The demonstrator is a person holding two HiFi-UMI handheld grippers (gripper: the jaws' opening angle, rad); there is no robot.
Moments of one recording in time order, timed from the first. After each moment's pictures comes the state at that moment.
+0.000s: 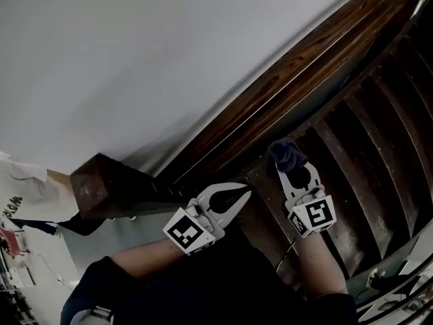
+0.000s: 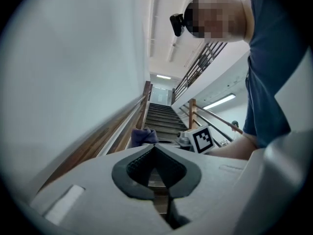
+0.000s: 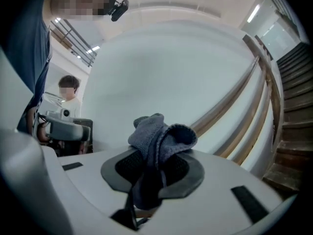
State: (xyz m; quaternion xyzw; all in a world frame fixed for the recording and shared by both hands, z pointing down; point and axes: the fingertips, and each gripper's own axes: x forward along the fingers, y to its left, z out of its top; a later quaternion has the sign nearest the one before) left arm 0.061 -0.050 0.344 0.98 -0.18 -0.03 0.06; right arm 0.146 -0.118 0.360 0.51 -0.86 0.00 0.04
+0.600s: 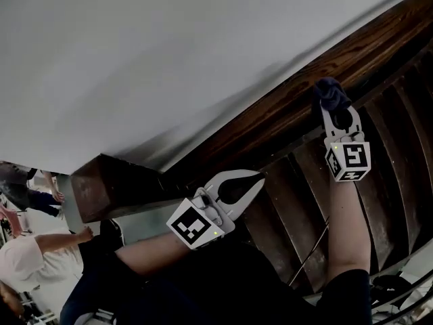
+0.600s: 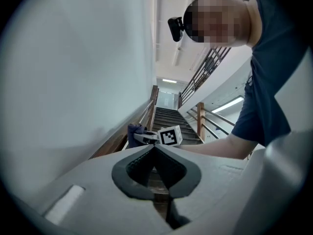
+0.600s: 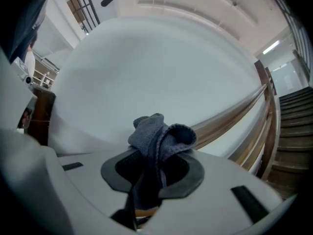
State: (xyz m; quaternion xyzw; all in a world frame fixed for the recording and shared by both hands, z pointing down) left arm 0.055 -0.123 0.330 0.97 -0.22 -0.05 0.07; right arm 0.226 -0.301 0.322 0.57 -0.81 -0.11 0.10
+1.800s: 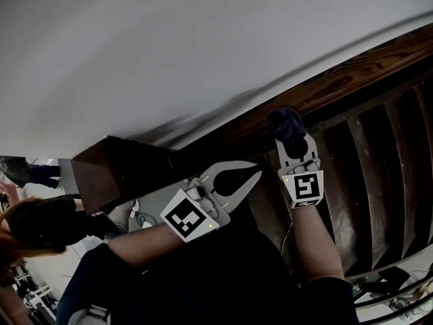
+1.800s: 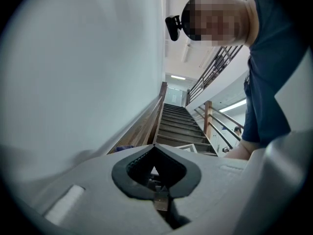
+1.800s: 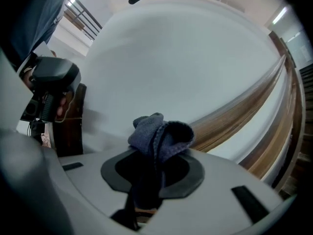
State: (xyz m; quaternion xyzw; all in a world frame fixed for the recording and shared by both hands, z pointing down) left arm 0.002 -0.148 0.337 0.96 -0.26 -0.04 0.11; right arm 0.059 -0.254 0.422 0.48 -0.87 -0.03 0.13
